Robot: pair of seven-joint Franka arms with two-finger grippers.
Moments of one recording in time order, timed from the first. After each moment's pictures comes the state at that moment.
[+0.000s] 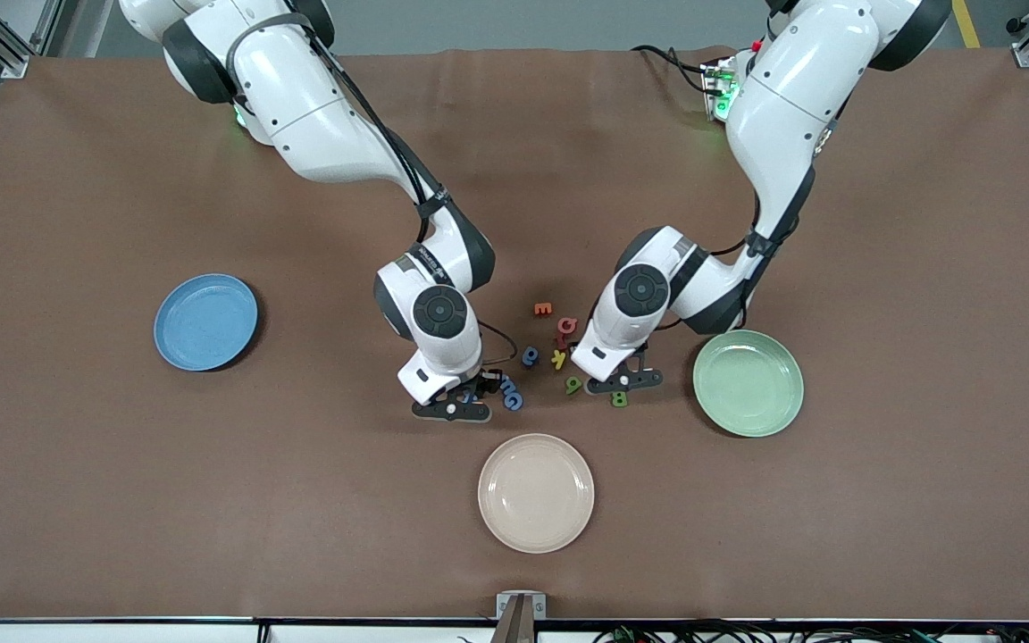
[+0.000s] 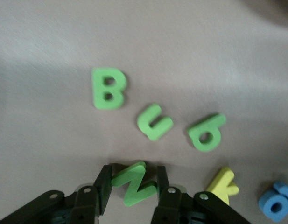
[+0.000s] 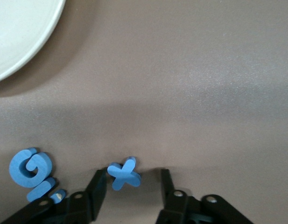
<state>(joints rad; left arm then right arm) -0.34 0.73 -0.27 -1.70 0.20 2.41 -0.83 0.65 0.93 -0.05 -1.30 -0.01 2.29 0.69</state>
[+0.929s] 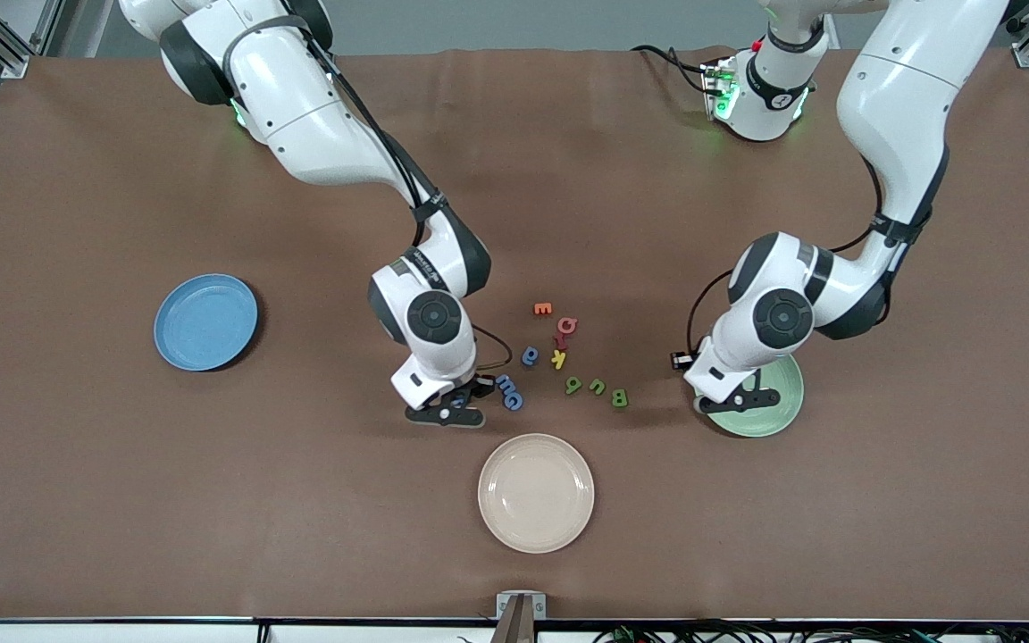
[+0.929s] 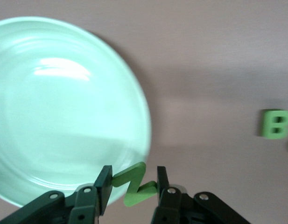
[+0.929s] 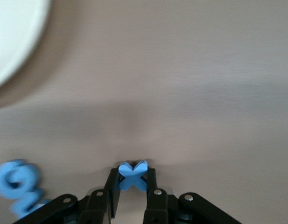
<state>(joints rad) 0.01 0.58 -0.37 -1.83 0.24 2.26 -0.56 0.61 0.92 -0.06 -1.28 -0.02 2.18 0.66</state>
